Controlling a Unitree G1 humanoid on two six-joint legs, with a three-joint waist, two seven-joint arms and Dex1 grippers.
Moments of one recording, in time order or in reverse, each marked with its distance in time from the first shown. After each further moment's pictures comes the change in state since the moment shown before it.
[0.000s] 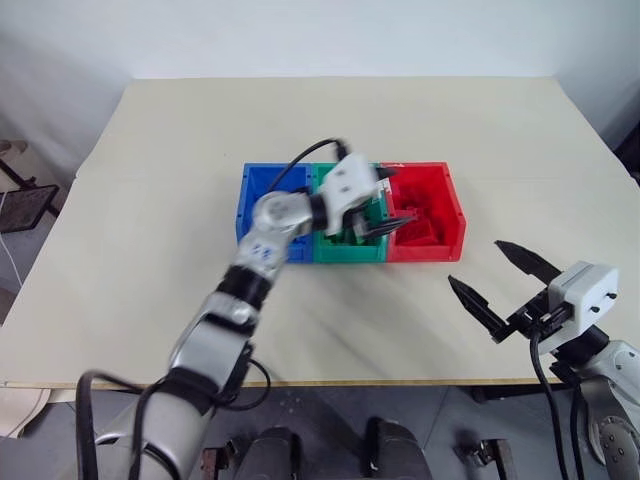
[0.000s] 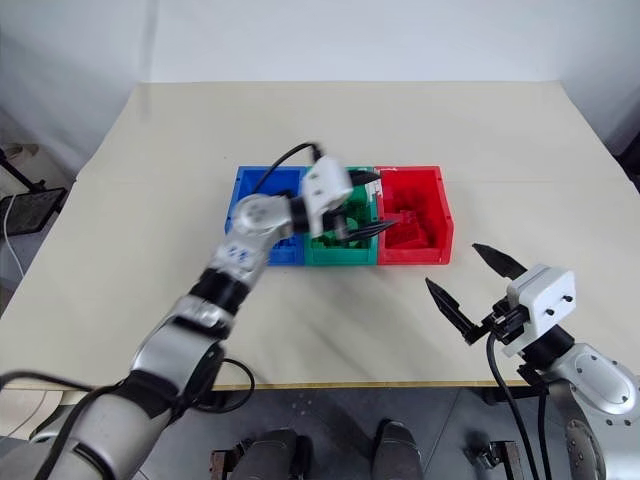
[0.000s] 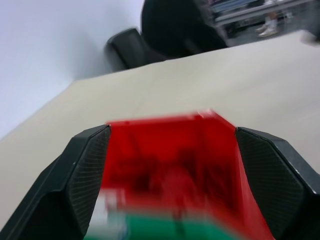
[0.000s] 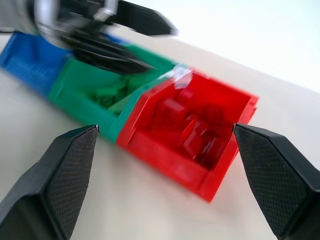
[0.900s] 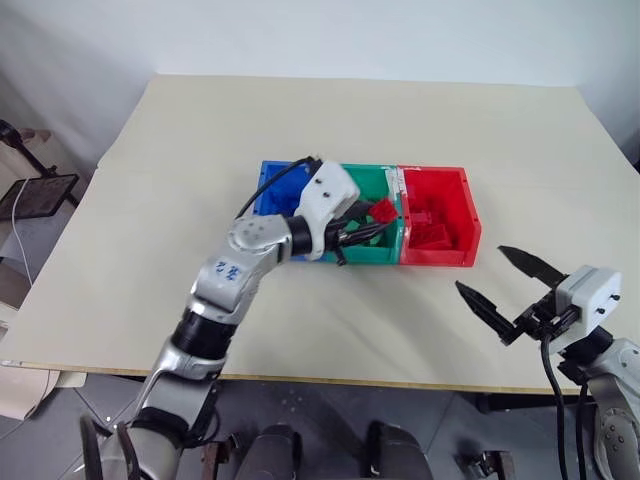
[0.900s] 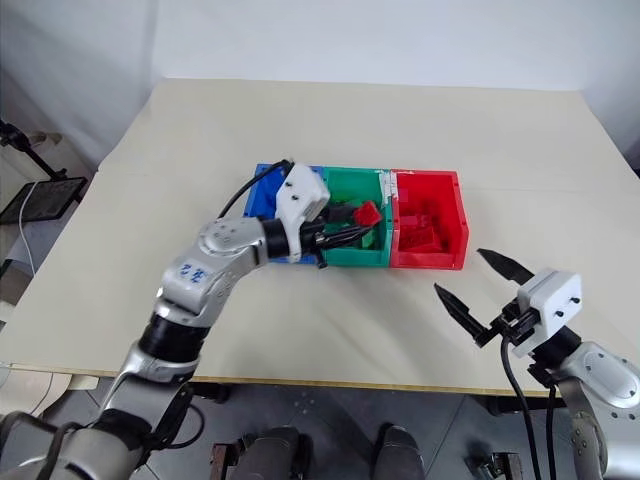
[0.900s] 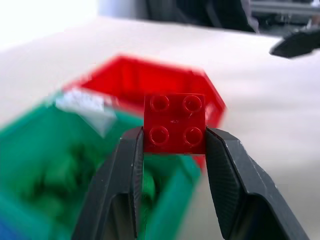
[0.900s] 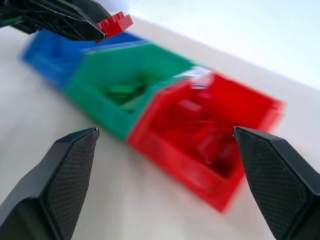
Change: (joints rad) left arm -0.050 -0.096 -0.094 -0.325 -0.079 0.650 0.324; right arm 0.004 0.052 -0.075 0.094 -0.033 -0.060 -0.029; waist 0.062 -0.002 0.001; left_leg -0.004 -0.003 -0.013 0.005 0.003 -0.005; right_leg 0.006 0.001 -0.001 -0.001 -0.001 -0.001
